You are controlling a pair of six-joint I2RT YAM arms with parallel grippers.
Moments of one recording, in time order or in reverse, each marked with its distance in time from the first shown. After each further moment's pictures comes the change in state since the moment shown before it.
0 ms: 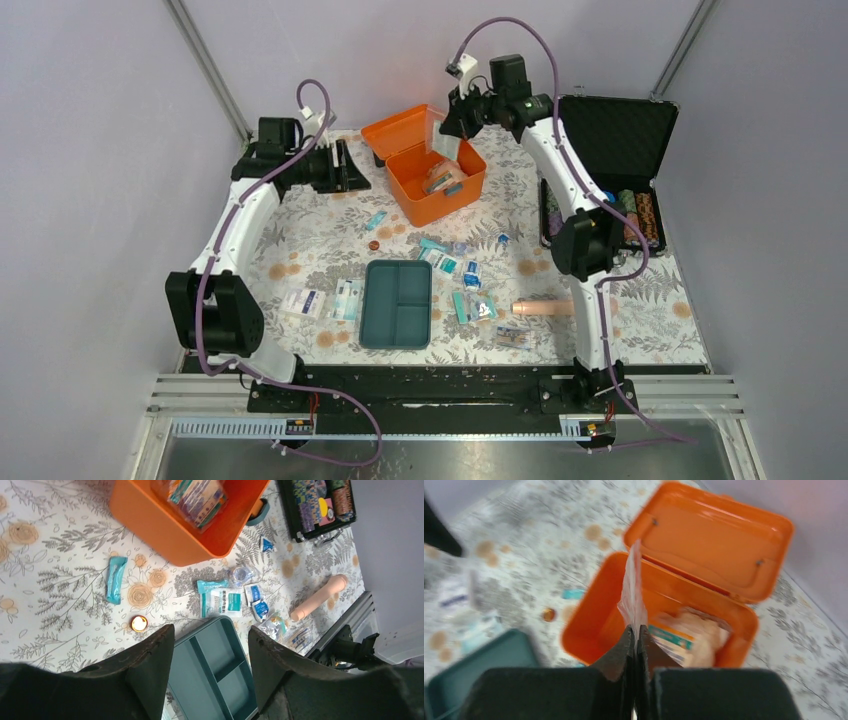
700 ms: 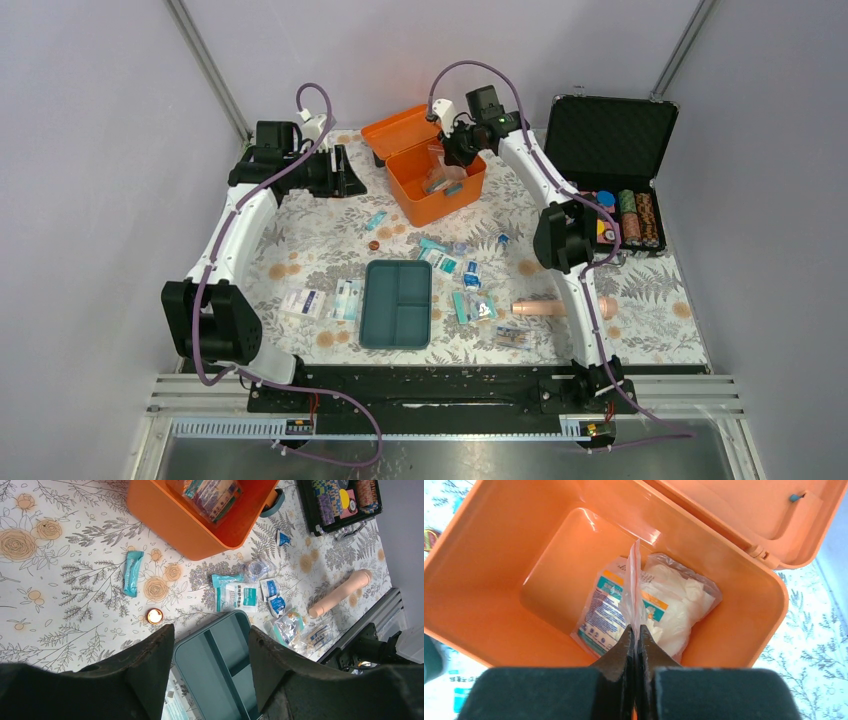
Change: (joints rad) left arm 0.000 -0.054 -0.055 -0.028 -0.071 0.069; right arm 0.025 0.219 0.063 -0.162 0.203 -0.373
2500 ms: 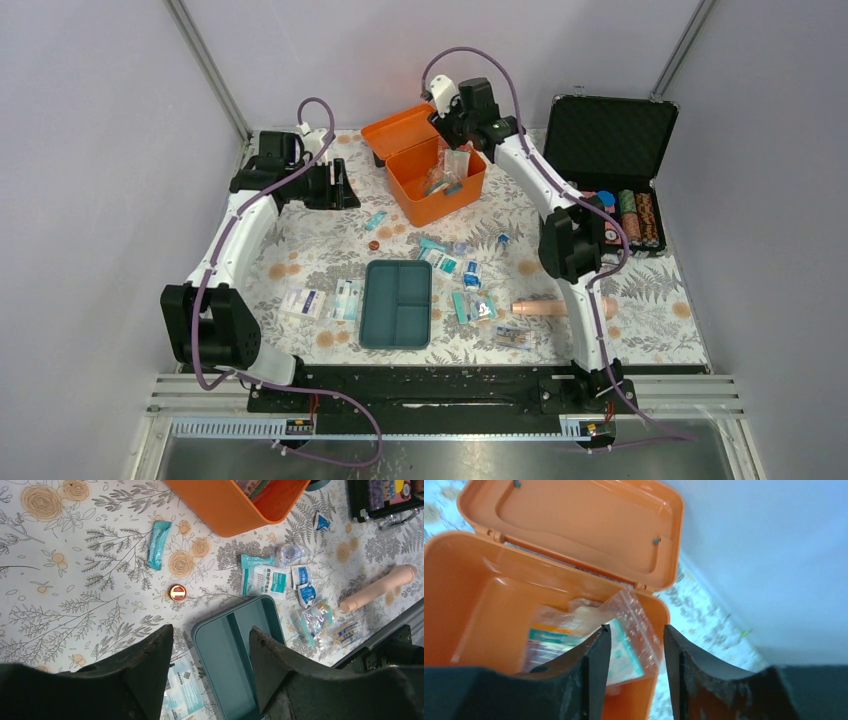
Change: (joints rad) left arm 0.000 -0.028 -0.068 -0.044 -0.109 0.047; right arm 0.061 -0.135 -0.180 0.379 0.349 -0.029
